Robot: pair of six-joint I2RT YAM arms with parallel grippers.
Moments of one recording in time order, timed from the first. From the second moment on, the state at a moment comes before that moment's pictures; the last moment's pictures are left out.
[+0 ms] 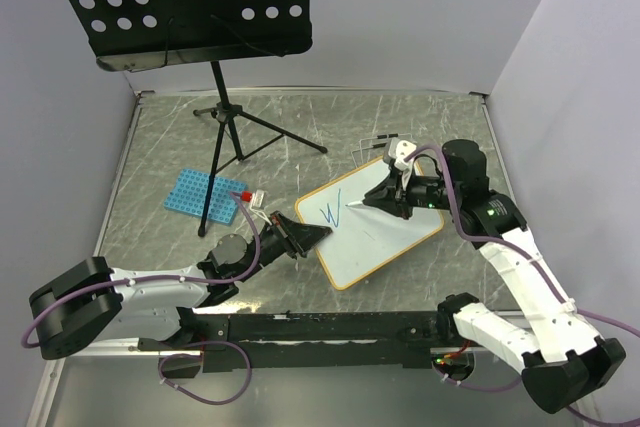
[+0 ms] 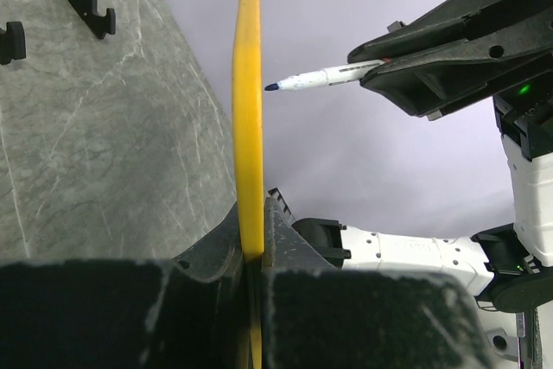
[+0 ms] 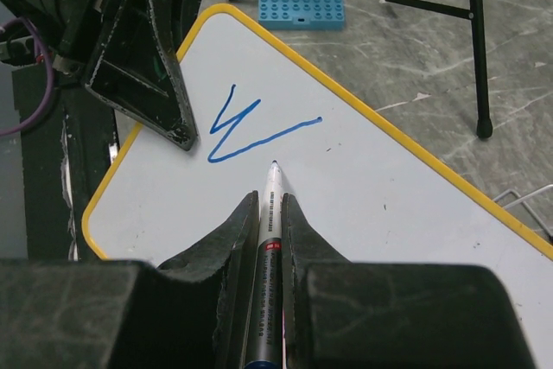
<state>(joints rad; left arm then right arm) -1.03 1.14 0.27 1.04 -0.09 -1.04 0.37 0.92 1.02 -0.57 -0.82 -0.40</state>
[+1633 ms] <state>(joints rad) -1.03 1.13 0.26 1.01 -0.11 -1.04 0.40 0.94 1.00 -0.59 -0.80 -0.41</state>
